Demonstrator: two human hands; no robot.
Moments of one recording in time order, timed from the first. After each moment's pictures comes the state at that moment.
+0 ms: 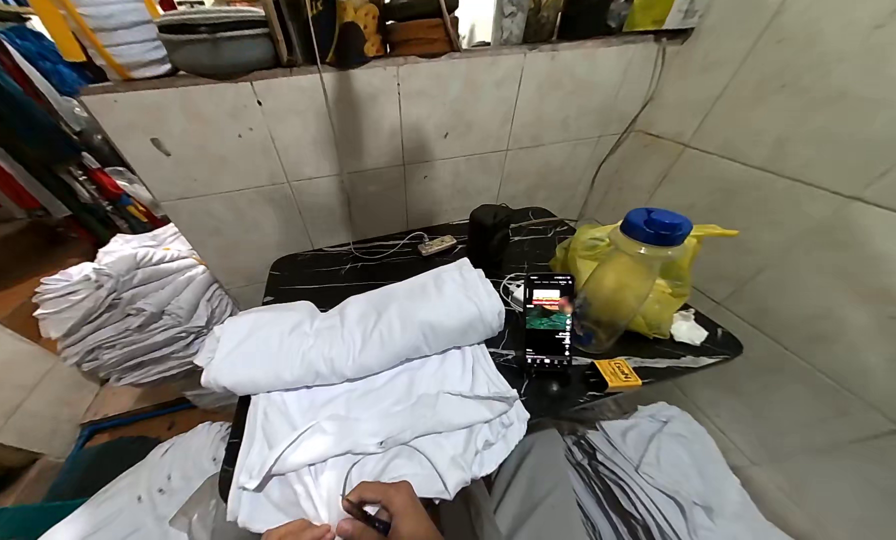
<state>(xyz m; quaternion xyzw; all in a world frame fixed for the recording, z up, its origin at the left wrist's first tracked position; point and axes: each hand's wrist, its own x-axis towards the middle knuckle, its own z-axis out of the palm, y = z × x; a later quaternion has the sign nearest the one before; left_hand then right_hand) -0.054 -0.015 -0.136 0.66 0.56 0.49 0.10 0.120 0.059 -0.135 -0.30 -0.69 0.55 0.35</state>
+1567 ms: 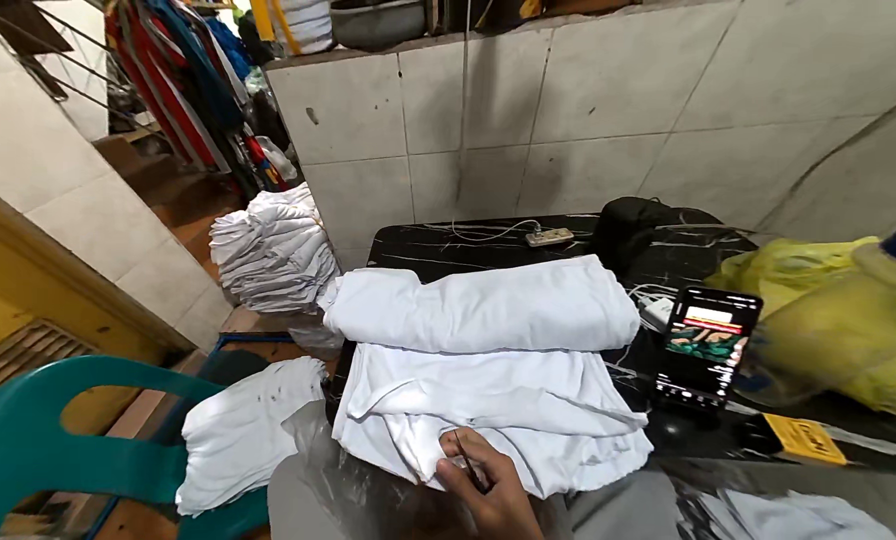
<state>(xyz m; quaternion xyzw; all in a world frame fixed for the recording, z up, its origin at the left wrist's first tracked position) -0.011 -0.039 -0.196 0.68 0.65 0.11 0.32 0.120 0.067 -0.145 -0.27 -0.64 0.55 0.46</state>
